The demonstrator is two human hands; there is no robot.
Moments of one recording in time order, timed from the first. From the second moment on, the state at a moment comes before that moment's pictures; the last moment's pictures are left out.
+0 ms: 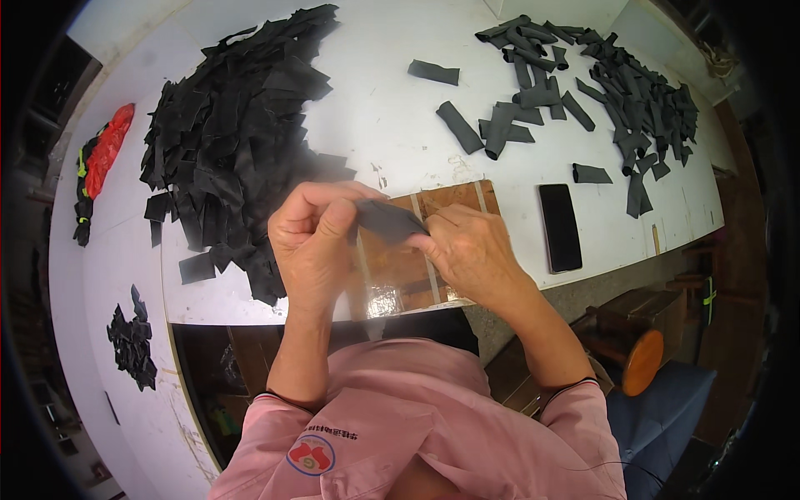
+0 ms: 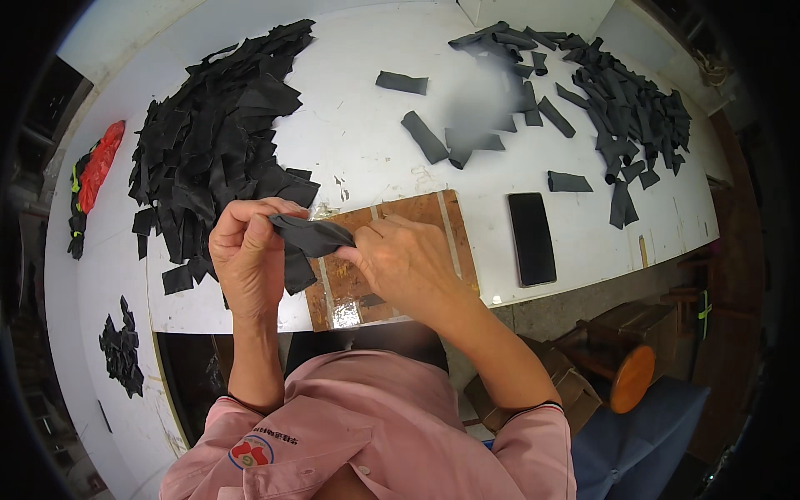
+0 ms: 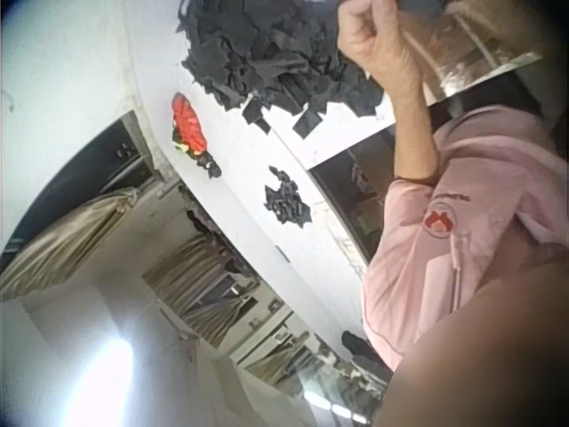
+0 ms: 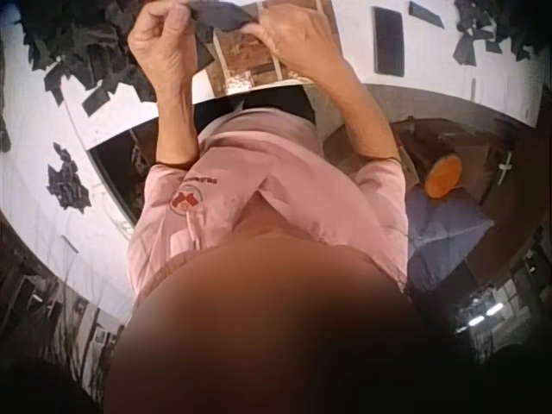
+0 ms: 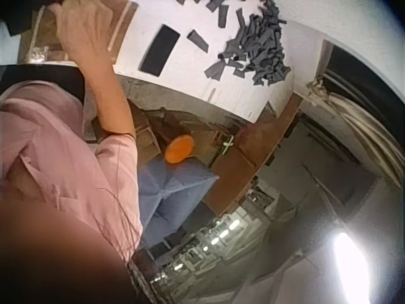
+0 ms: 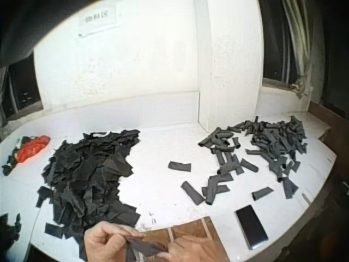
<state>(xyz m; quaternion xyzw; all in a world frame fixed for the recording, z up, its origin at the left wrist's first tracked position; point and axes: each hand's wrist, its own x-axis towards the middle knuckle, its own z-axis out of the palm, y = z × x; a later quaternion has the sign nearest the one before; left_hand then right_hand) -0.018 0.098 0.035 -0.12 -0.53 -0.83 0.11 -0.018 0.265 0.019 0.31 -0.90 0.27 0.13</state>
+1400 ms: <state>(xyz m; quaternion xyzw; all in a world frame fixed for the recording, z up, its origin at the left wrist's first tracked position) -0.014 0.019 -0.022 0.11 -0.74 -0.66 0.12 0.026 0.221 -0.026 0.18 -0.84 0.52 0.00</state>
